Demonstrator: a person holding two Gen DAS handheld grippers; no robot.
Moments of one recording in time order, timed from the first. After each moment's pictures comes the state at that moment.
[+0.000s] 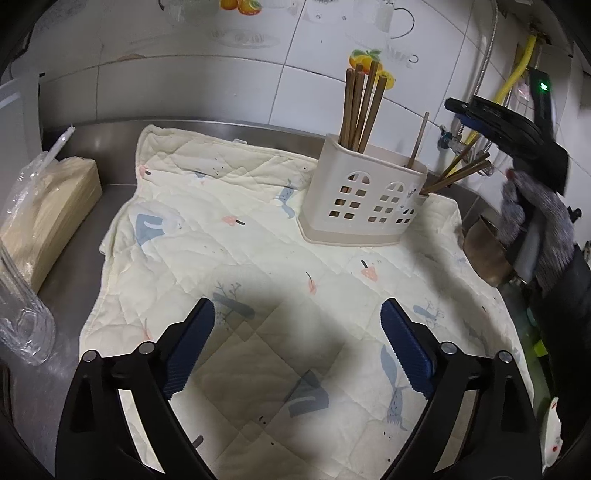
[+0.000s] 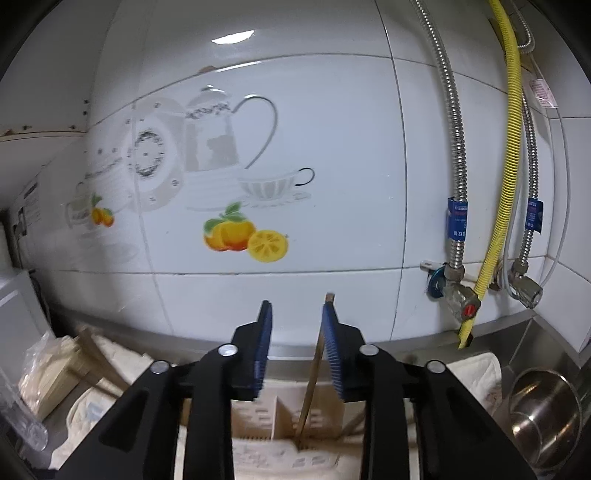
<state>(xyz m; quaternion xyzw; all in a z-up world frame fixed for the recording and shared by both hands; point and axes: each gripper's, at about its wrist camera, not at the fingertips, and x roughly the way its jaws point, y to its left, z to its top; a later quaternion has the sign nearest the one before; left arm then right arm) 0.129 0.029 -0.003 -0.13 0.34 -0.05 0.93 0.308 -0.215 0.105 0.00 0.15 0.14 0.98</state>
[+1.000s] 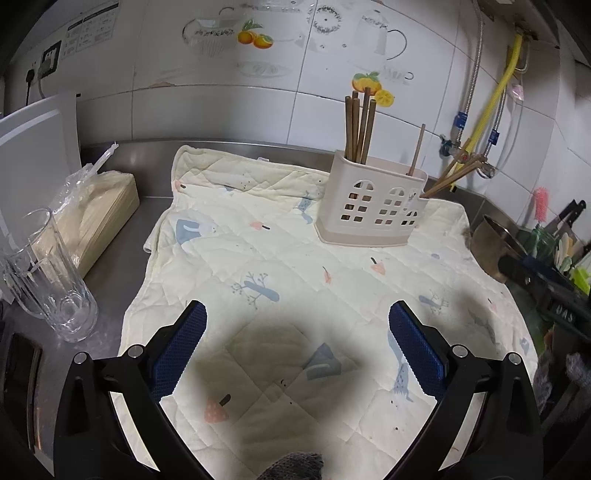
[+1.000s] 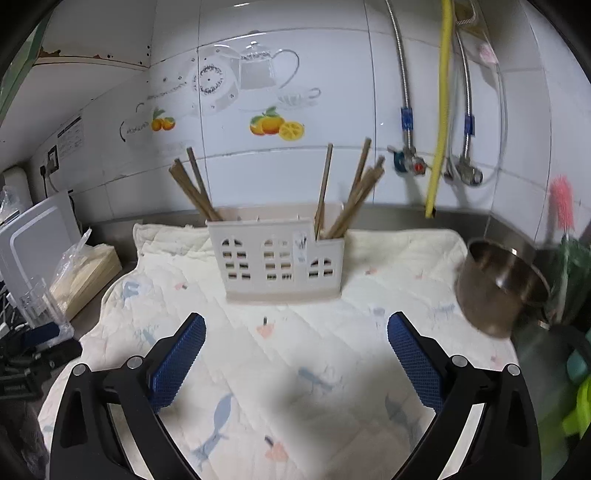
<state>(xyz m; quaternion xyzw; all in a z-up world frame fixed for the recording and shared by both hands) 0.073 0.031 0.012 -0.10 0.31 -0.01 0.94 0.120 -0.234 0.013 -0.01 0.25 0.12 0.96</state>
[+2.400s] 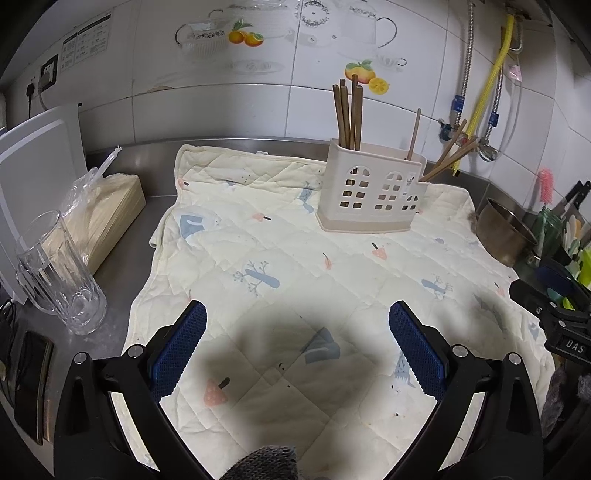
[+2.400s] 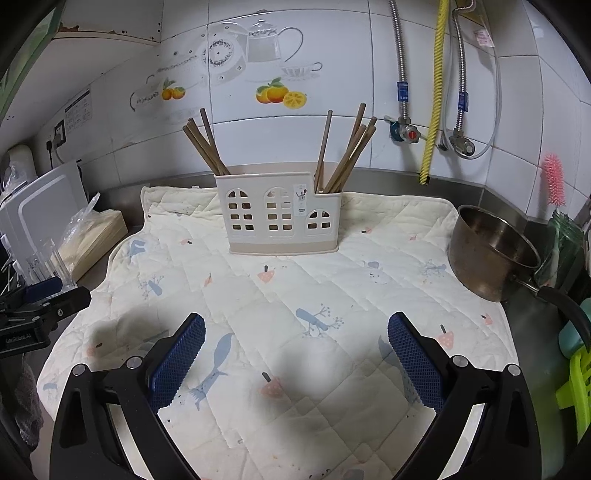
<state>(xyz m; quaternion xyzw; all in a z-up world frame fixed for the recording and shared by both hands) 0.065 0.015 0.012 -0.07 0.33 0.01 0.94 0.086 -0.241 -0.004 -0.04 0.28 0.12 0.95</state>
